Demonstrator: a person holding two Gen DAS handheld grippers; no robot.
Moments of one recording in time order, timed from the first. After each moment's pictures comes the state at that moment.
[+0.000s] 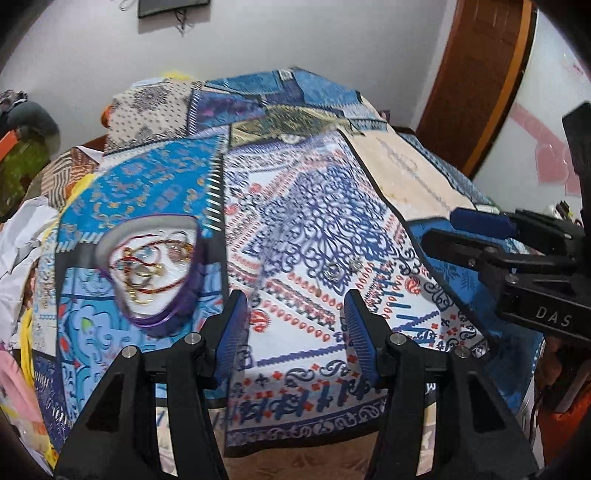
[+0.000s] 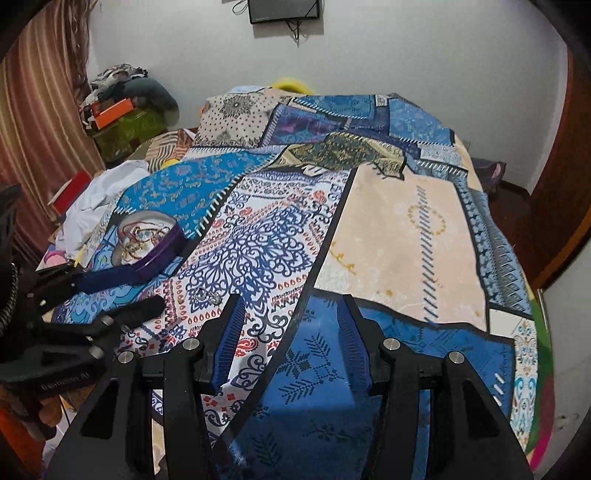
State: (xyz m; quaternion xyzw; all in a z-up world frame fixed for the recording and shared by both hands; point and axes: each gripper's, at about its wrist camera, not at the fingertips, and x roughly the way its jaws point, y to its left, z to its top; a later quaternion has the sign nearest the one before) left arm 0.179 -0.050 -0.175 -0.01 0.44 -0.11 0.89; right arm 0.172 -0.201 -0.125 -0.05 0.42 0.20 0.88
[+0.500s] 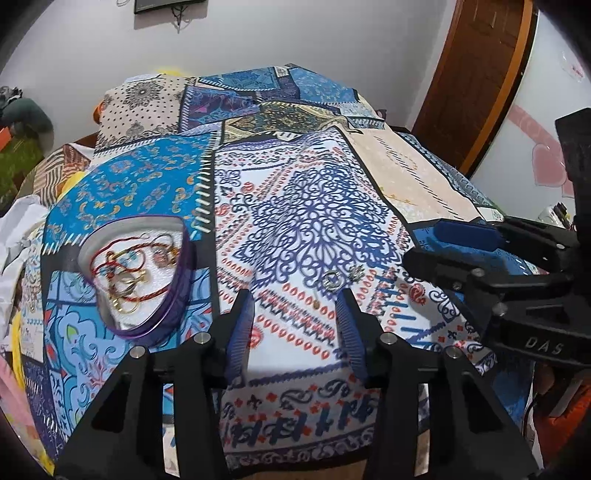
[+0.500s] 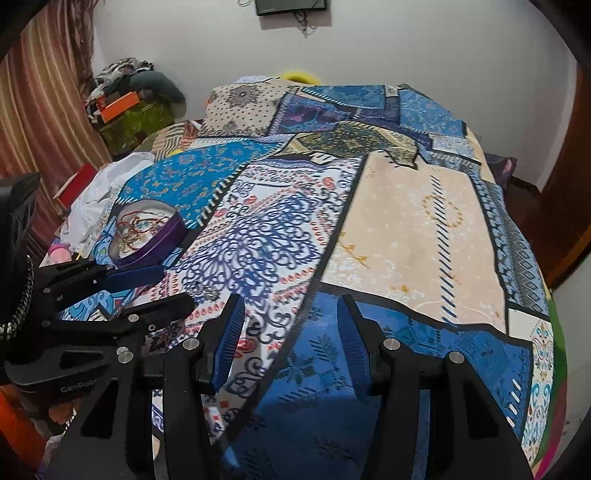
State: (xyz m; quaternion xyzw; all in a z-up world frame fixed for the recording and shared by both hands) left arm 0.187 -0.046 -0.181 -0.02 0.44 -0.12 0.89; right arm 0.178 -0.192 -0.136 -0.05 0.43 0.23 0.87
